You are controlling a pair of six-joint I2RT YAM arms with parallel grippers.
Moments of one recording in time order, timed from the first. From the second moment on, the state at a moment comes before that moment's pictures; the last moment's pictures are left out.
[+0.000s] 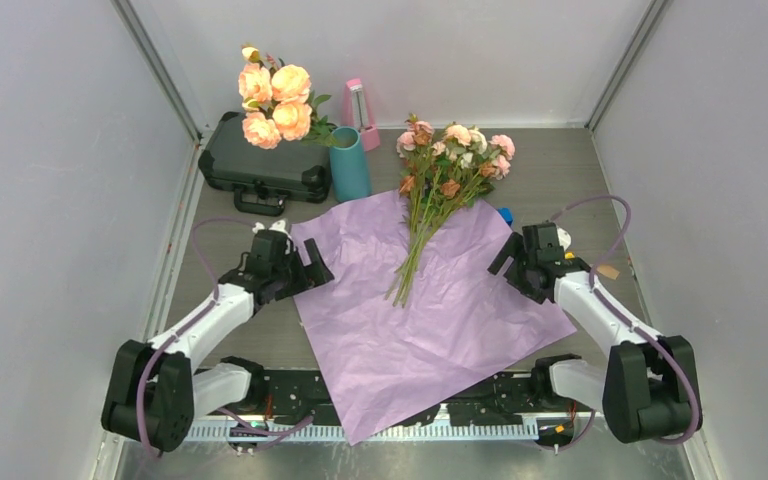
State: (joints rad) left arm -0.29 1.14 0.49 -0.19 0.11 -0.62; right arm 0.14 1.16 0.57 -0.42 0.10 0.71
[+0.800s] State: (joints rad) left arm -0.71 1.32 0.84 -0.40 0.16 -0.48; right arm 0.14 0.84 0.62 -0.53 -0.08 0.71
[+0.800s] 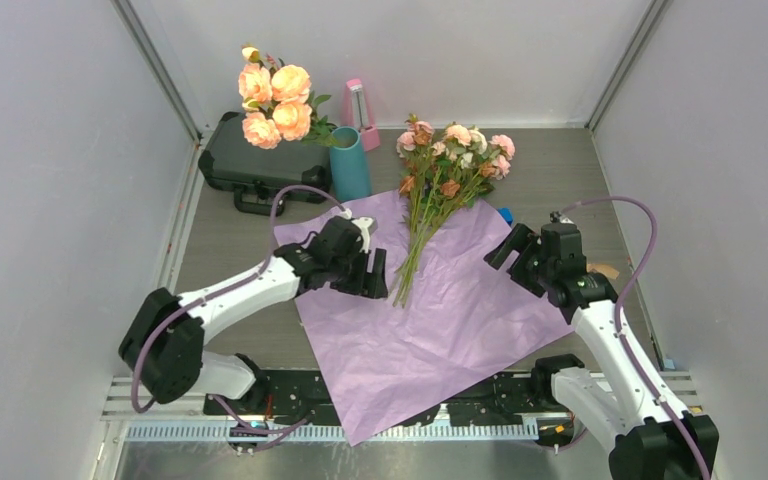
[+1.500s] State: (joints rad) left arm -0.79 1.73 1.03 -0.33 0.14 -0.45; right arm 0.14 0.83 0.59 -0.53 -0.12 0.71
